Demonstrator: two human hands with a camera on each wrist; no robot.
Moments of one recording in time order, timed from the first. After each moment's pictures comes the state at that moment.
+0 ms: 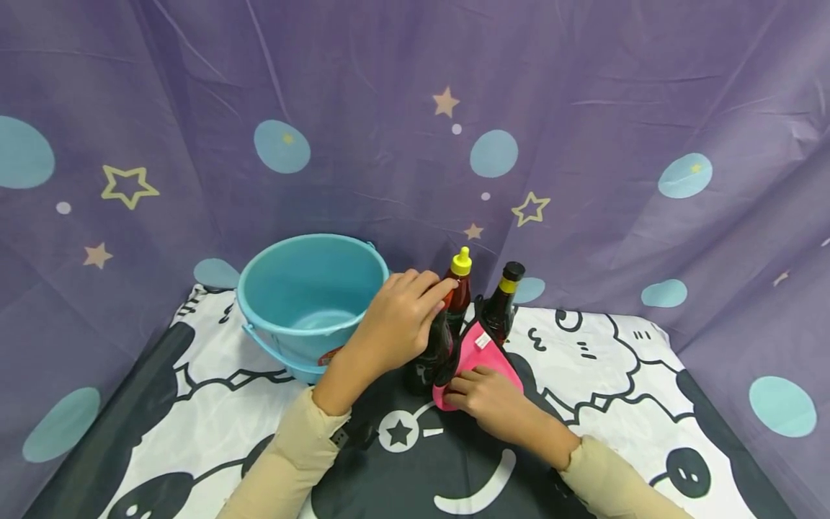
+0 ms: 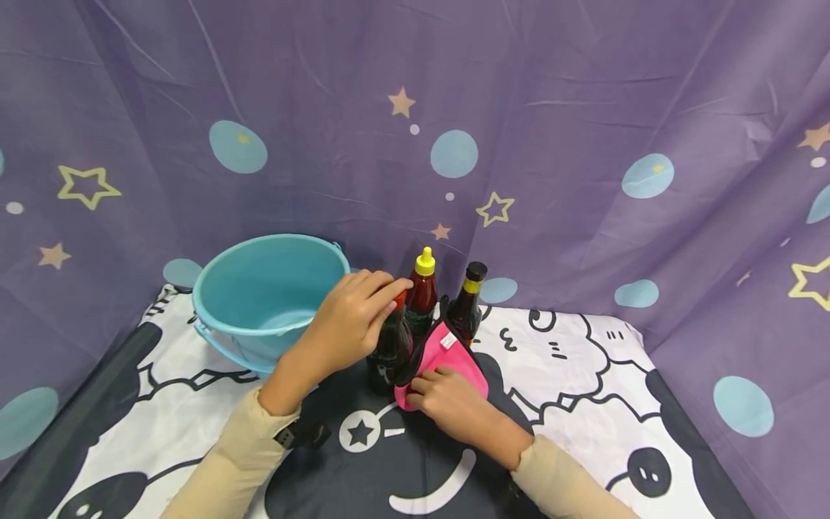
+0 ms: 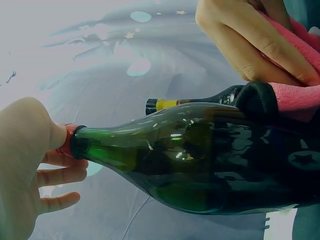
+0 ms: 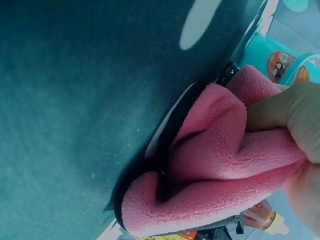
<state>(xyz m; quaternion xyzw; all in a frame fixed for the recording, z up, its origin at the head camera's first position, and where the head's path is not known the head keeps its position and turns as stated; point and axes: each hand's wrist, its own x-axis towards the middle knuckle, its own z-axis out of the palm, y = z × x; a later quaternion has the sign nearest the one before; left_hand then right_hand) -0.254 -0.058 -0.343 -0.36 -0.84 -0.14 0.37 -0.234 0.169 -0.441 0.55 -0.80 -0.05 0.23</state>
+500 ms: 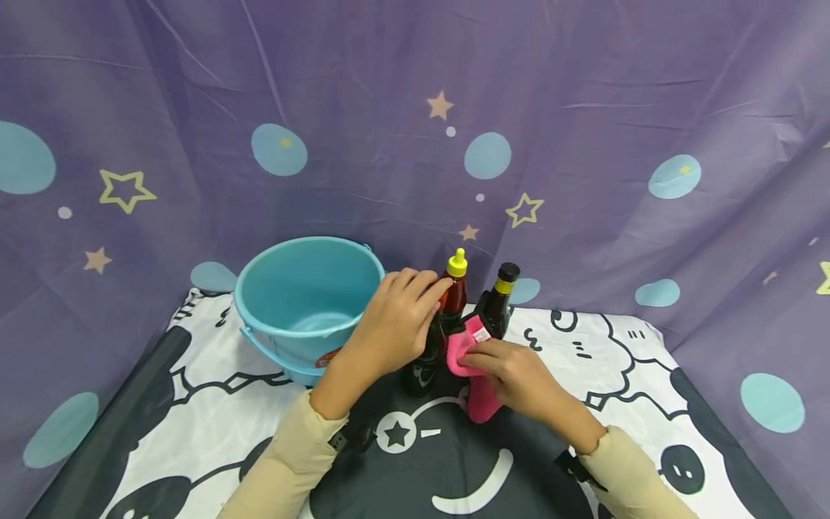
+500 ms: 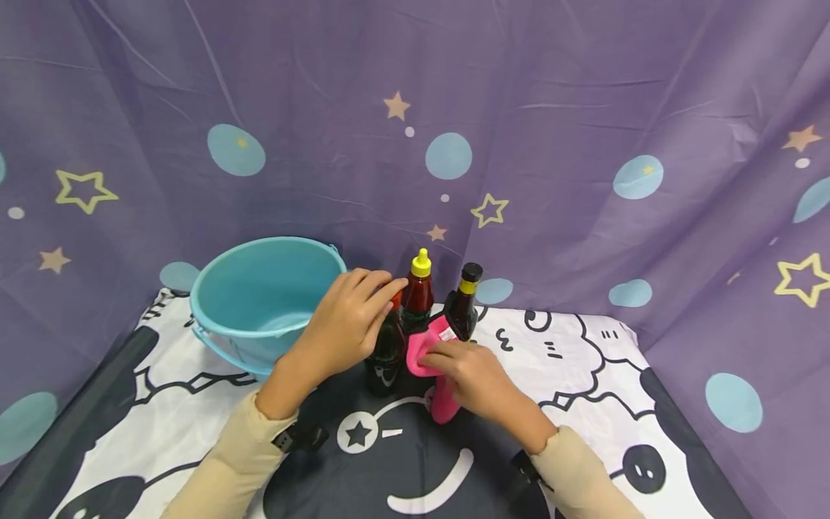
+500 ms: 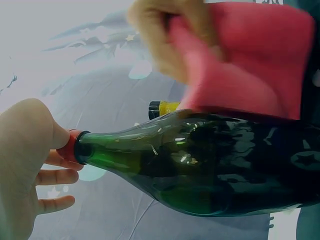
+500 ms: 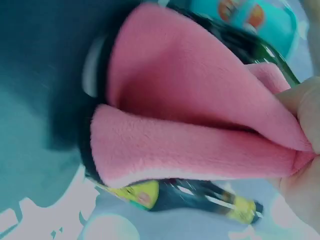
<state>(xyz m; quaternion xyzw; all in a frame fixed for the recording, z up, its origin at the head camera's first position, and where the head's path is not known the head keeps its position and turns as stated) -0.248 -0.057 -0.343 -0.35 -0.85 -0.10 0.38 -0.239 0.194 -0.401 0.48 -0.83 0.12 0.27</state>
